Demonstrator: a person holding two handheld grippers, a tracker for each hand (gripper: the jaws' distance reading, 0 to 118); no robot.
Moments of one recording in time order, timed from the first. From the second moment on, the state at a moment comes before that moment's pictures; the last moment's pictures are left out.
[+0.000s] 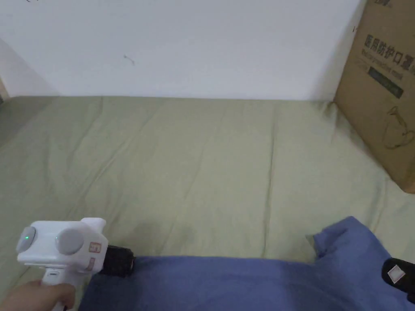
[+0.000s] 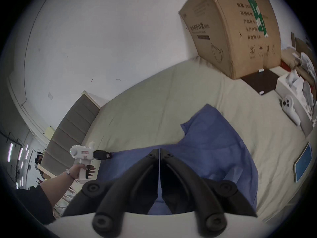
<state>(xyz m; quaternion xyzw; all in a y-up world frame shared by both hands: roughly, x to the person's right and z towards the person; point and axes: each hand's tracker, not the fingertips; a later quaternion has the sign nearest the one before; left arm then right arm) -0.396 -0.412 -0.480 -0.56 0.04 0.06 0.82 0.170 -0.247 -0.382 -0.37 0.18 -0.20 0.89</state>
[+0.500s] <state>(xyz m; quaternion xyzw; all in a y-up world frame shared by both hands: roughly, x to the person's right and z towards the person) -0.362 -0.329 -0.413 -0.45 -0.01 0.08 0.89 0.218 -0.291 -0.484 -0.42 0.15 -0.22 0.87</state>
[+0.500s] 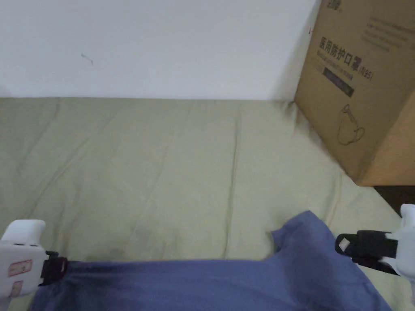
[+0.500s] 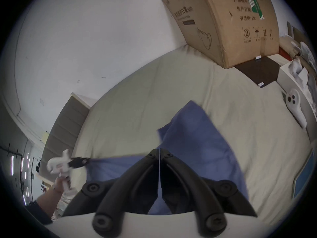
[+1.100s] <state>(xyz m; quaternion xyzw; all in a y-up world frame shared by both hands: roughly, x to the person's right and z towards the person) -0.361 -0.307 -0.393 -0.46 -0.03 0.05 0.89 0.183 -0.368 -0.620 -0.59 0.06 0.02 0.80</state>
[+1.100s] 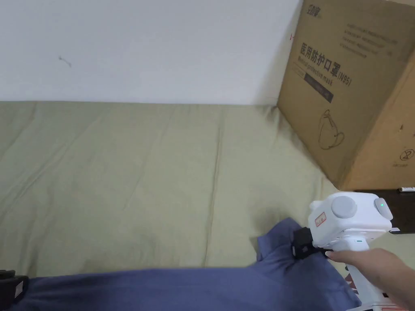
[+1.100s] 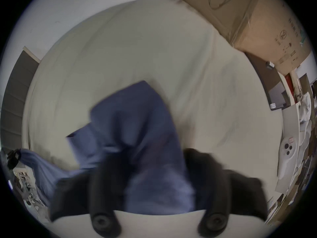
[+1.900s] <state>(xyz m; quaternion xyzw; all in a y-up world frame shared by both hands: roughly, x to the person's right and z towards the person) -0.367 -0.265 -0.360 -0.39 -0.01 0.07 0.92 0.242 -0.241 -0.453 -0.36 0.10 -0.09 0.92</state>
